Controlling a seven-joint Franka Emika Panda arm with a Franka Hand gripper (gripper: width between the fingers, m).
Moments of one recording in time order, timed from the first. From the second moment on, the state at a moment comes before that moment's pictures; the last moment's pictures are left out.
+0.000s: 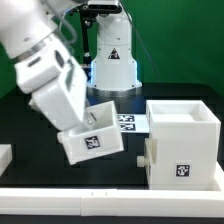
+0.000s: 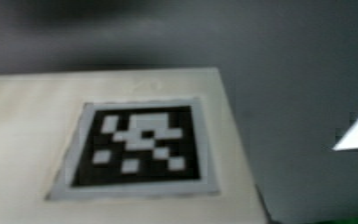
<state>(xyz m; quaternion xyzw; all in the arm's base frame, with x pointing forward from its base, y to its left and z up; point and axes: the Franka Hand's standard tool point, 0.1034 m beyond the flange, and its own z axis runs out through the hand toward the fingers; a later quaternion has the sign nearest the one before) 0.528 -0.067 0.074 -0.68 -0.68 -0.17 0.22</state>
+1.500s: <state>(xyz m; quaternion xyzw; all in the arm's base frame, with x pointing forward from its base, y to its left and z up) 0.515 -0.092 0.047 -0.69 -0.64 -0.22 0.24</state>
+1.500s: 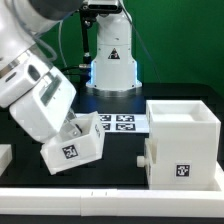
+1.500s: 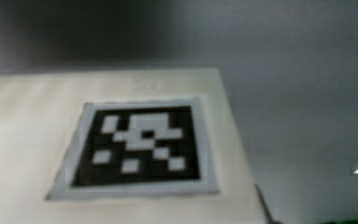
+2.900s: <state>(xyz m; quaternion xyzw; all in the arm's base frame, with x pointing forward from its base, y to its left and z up) 0.530 -0.037 0.061 -0.73 -0.67 -0.09 0.10</state>
